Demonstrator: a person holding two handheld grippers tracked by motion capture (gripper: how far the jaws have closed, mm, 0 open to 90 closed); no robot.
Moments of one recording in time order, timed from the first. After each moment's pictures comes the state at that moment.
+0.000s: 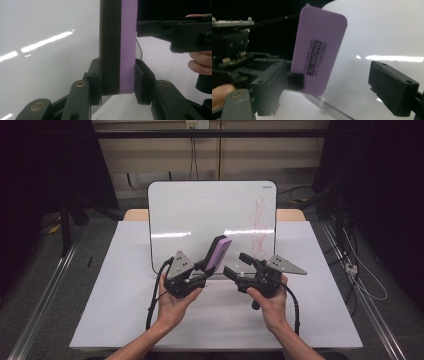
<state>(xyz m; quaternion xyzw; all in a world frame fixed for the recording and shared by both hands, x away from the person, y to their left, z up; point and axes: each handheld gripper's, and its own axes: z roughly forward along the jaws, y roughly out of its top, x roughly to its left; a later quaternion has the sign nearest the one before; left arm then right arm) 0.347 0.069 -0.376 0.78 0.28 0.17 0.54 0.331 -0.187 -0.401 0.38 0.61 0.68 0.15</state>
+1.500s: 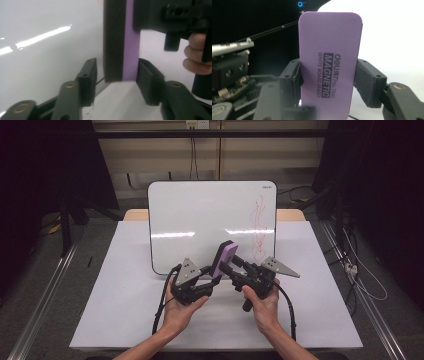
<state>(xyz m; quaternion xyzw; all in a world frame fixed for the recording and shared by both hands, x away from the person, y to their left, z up) 0.340 0.057 -0.397 0.78 0.29 0.16 0.53 0.333 -0.172 -0.411 0.42 0.58 0.69 0.13</state>
